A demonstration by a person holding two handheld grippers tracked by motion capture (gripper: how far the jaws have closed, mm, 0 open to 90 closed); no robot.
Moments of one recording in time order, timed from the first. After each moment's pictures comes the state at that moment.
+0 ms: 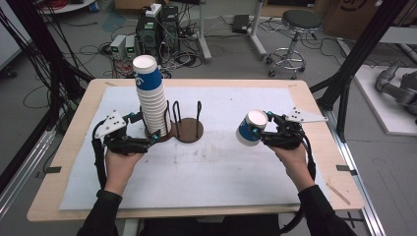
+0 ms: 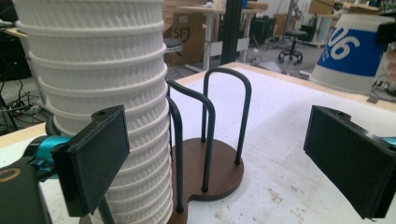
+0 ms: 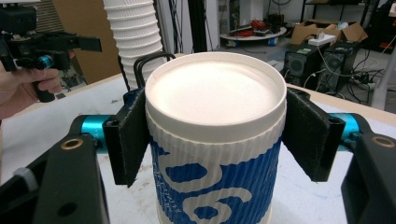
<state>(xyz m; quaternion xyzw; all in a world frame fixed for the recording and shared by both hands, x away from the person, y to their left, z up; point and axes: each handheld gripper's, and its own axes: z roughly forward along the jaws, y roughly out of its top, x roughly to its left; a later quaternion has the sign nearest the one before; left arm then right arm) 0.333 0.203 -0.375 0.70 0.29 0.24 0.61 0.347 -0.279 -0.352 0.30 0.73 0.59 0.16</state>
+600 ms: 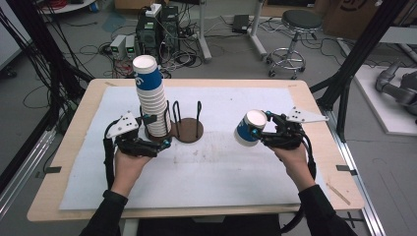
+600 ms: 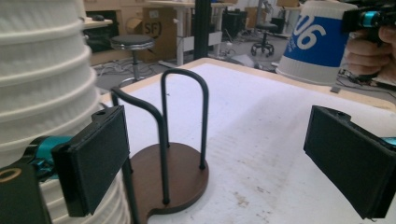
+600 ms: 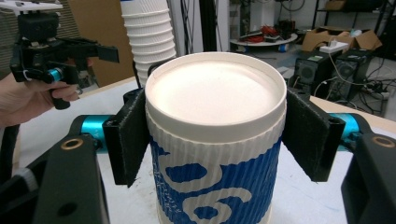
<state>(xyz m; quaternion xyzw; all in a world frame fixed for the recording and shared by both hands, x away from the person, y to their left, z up) 0.333 0.173 -0.374 0.72 0.25 0.19 0.61 0.345 -0.277 -0.346 0.27 0.73 0.61 0.15</state>
